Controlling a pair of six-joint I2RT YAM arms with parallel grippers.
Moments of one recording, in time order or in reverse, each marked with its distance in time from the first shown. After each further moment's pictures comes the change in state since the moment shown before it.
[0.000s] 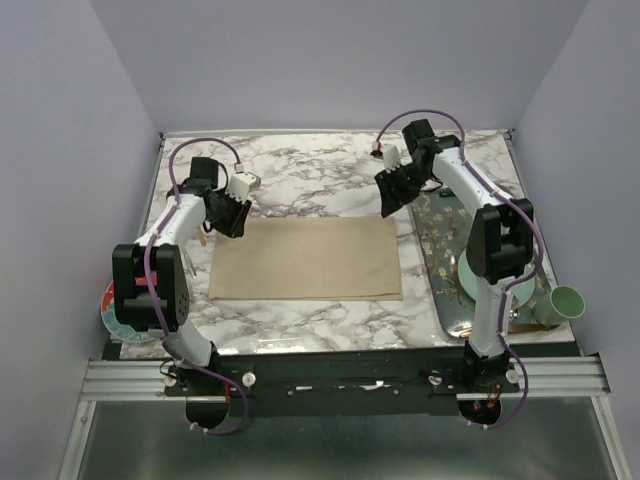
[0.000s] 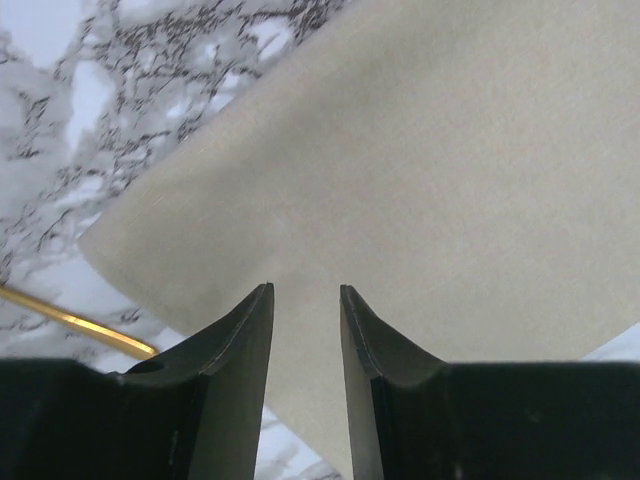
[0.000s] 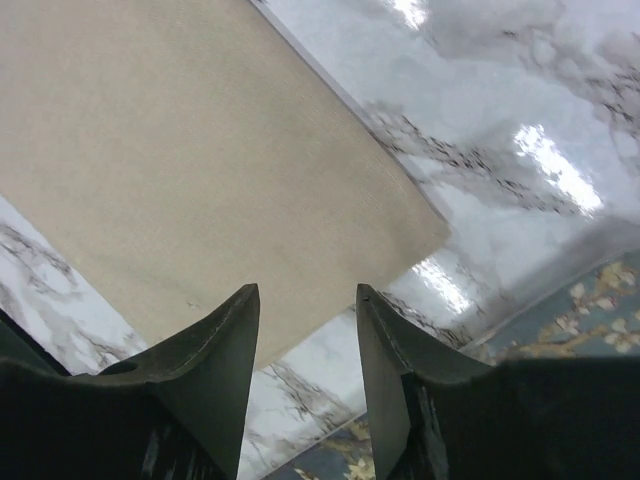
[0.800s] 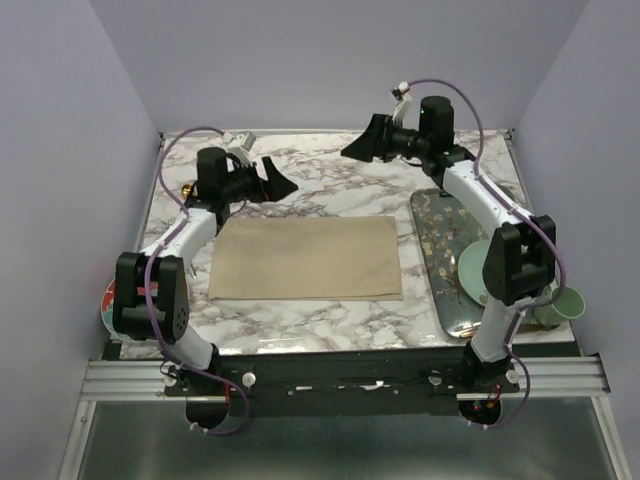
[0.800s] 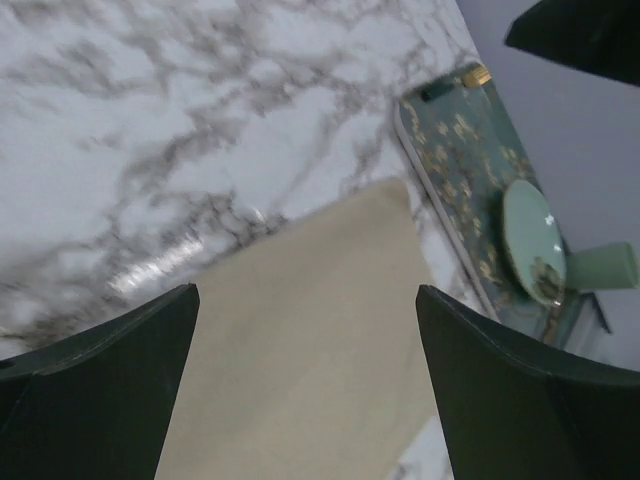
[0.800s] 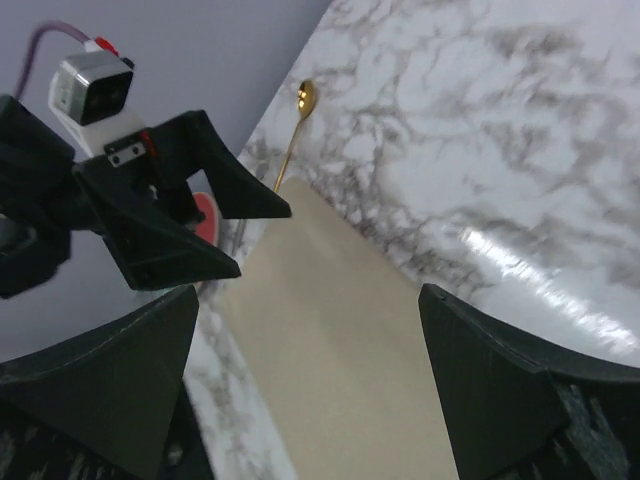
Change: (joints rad) left arm -0.085 -0.060 -0.064 0.772 0.317 -0.850; right arm 0.025 -0.215 -0.136 0.909 -0.312 0.764
